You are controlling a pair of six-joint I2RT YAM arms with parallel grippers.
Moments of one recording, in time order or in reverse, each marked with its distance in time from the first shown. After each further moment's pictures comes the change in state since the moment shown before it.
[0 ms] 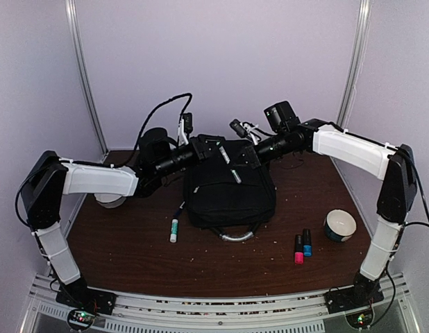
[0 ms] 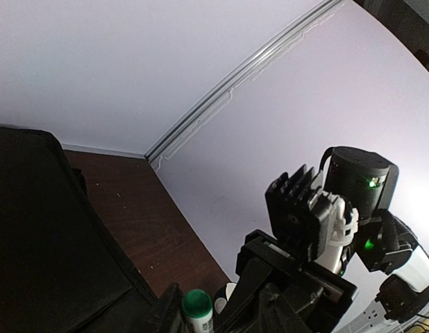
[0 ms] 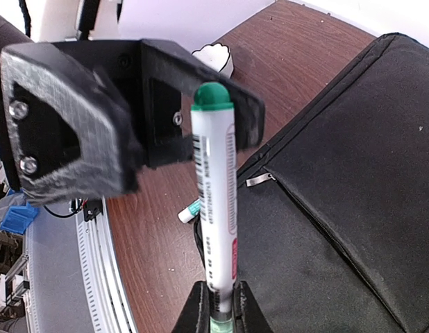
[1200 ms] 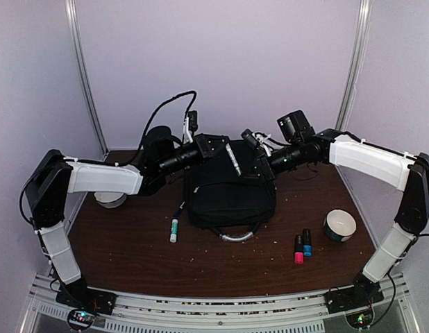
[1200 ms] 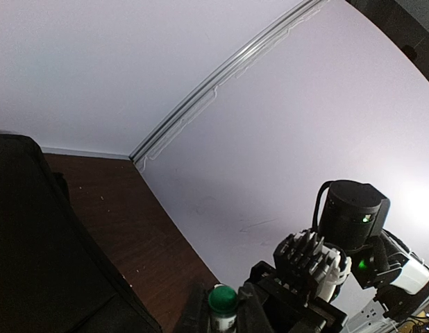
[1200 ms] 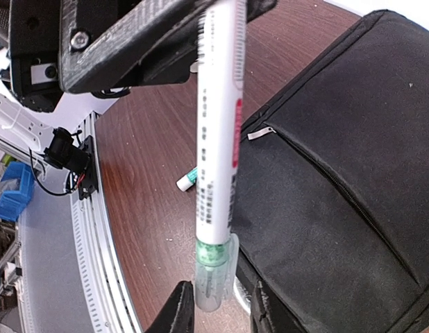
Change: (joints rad) left arm -0.007 0.039 0.050 0.017 0.029 -0.013; right arm -0.007 -0.177 -0.231 0.026 0.028 -0.037
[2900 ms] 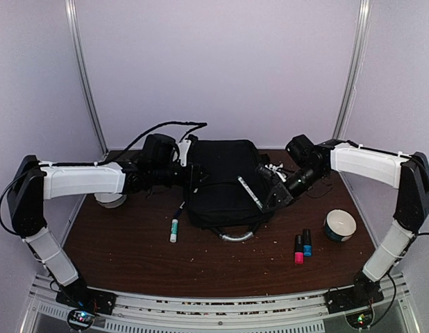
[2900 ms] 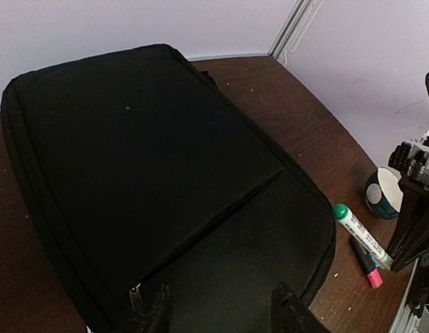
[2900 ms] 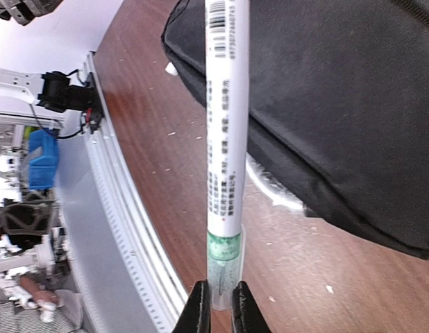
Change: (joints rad) left arm 0.000 -0.169 -0.055 -0.715 -0.204 0.539; right arm -0.095 0.005 -0.132 -0.334 -0.077 -0.110
